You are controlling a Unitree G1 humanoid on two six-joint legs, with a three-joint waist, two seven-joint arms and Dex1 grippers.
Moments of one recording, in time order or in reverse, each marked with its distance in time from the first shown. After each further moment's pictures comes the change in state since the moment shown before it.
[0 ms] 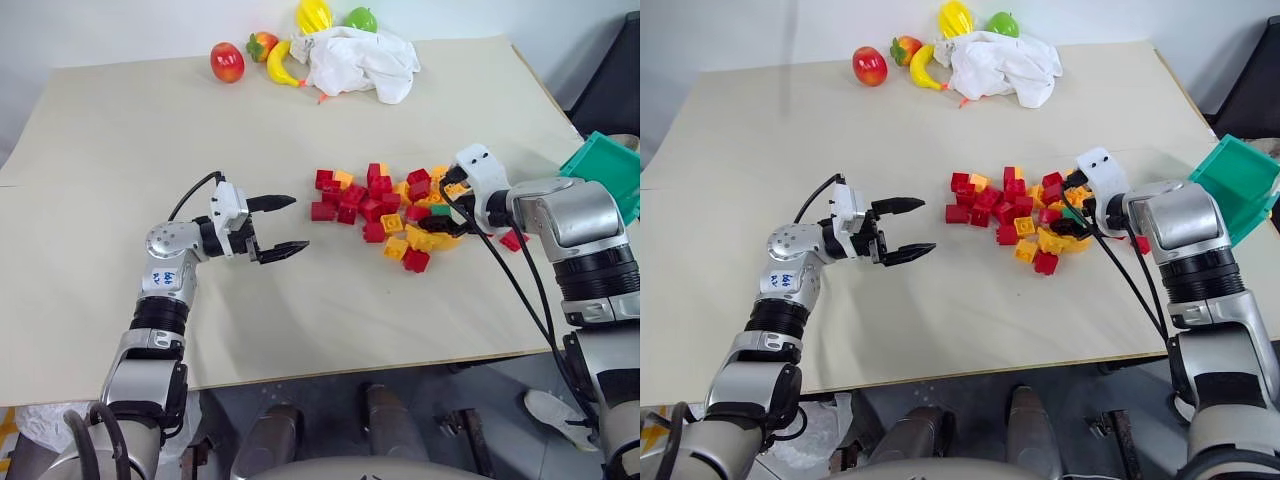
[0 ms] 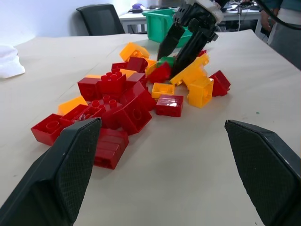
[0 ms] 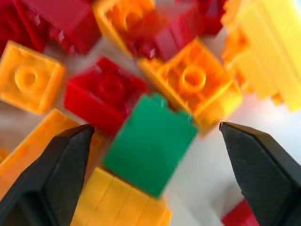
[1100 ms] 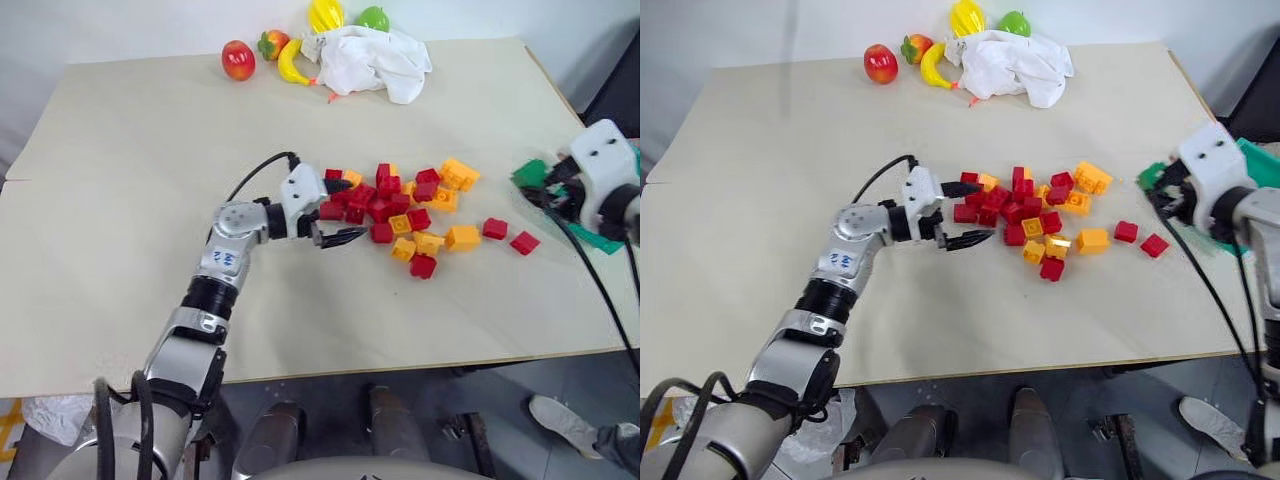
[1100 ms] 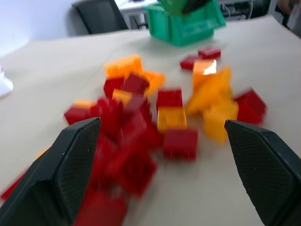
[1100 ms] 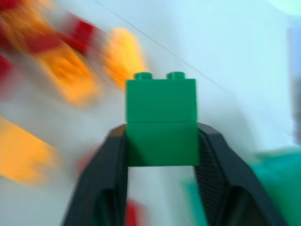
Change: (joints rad) left arm -0.180 -0.239 -0.176 0.006 0.167 0.072 0.278; right arm 0.402 -0.306 -0.404 -0.209 -0.095 -0.454 -0.040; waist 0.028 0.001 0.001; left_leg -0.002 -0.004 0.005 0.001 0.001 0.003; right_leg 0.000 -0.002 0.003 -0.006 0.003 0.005
